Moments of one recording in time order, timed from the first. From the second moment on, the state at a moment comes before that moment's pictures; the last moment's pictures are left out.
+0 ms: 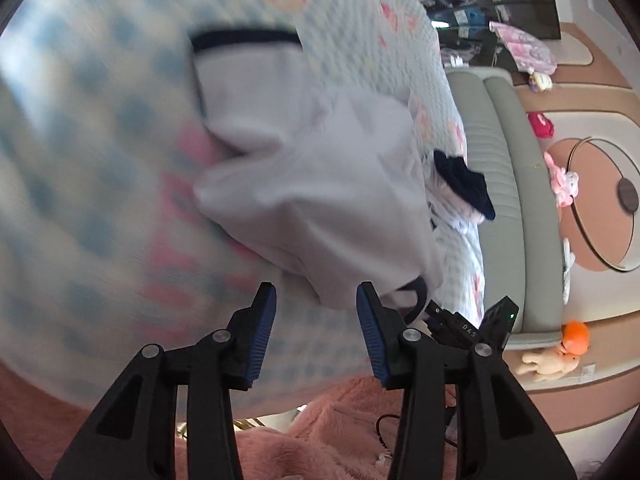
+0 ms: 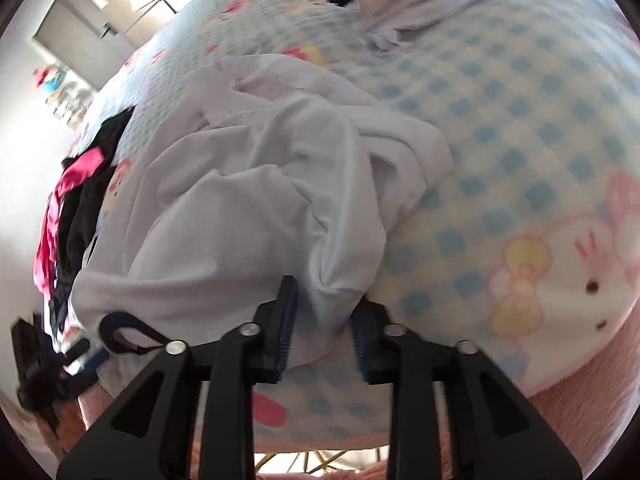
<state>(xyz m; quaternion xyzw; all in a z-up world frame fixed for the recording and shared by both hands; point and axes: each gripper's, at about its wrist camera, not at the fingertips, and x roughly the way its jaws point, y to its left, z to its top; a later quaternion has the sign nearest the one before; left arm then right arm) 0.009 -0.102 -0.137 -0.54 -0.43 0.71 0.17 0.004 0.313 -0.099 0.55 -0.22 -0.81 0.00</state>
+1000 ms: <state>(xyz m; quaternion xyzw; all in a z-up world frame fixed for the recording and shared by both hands) 0.014 -0.109 -0.153 -0.51 -0.47 0.71 0.14 0.010 0.313 -0.110 0.55 -0.25 -0.80 0.01</state>
